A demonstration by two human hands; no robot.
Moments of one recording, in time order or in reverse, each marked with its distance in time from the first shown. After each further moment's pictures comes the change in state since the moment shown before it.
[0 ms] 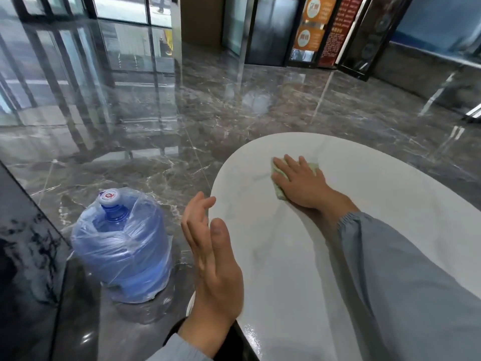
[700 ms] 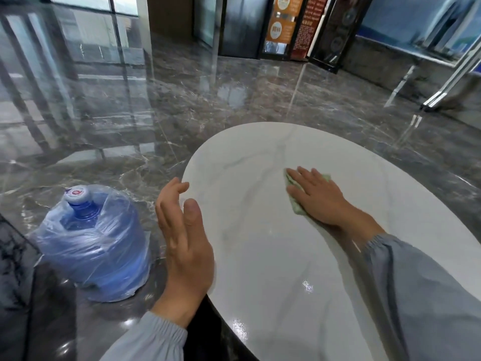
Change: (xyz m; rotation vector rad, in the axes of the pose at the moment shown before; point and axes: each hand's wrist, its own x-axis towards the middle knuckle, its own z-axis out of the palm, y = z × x) left_hand 0.000 0.008 -0.002 0.104 -0.082 -0.006; right_hand -0.099 0.077 0.003 -0.017 0.022 0.105
